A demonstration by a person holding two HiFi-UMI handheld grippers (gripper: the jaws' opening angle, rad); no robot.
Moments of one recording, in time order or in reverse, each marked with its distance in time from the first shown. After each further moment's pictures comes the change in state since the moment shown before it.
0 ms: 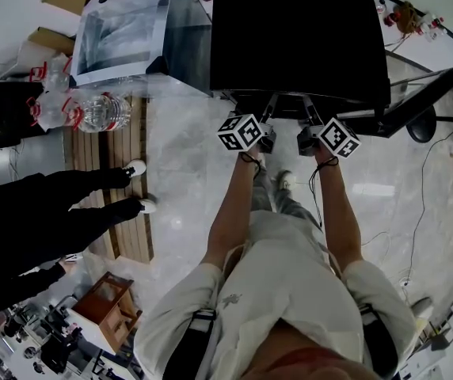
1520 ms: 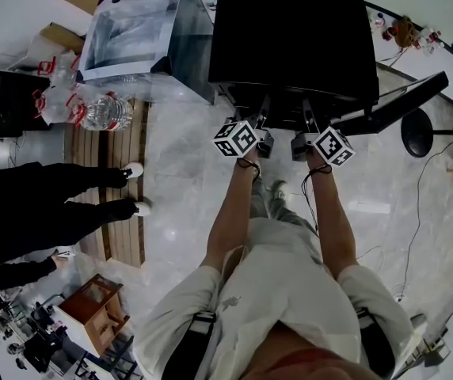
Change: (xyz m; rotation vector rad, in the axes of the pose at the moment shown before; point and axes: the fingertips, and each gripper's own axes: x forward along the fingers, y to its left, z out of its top) left arm -0.024 -0.026 0.009 -0.016 -0.120 -0.037; right arm -0.026 0.025 0.012 0.014 -0.082 0.103
